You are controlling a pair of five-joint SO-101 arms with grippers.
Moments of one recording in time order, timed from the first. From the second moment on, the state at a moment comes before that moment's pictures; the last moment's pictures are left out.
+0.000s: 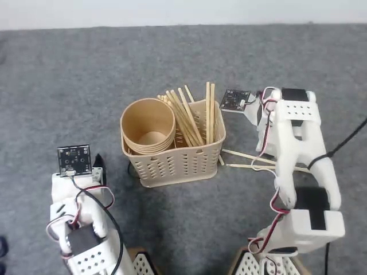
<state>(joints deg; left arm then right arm) -30.2 -103.3 95.4 53.0 -10.1 -1.1 5.3 13.5 80.9 70.5</state>
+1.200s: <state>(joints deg) -30.2 -103.3 90.9 53.0 -7.6 -0.6 -21.3 11.3 84.0 55.1</state>
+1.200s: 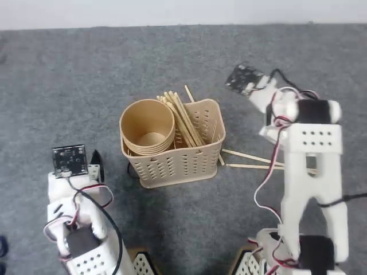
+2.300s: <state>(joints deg) -2.2 -41.0 -5.3 93.7 -0.7 4.3 -50.5 39.1 72.0 50.7</state>
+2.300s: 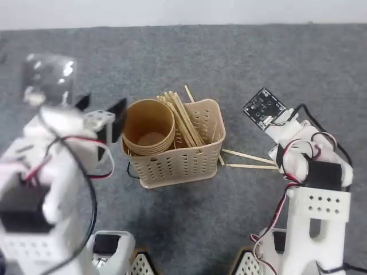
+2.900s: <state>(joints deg) -5.2 -18.4 -10.2 99.0 -0.7 4.4 -50.7 45.1 69.5 50.7</state>
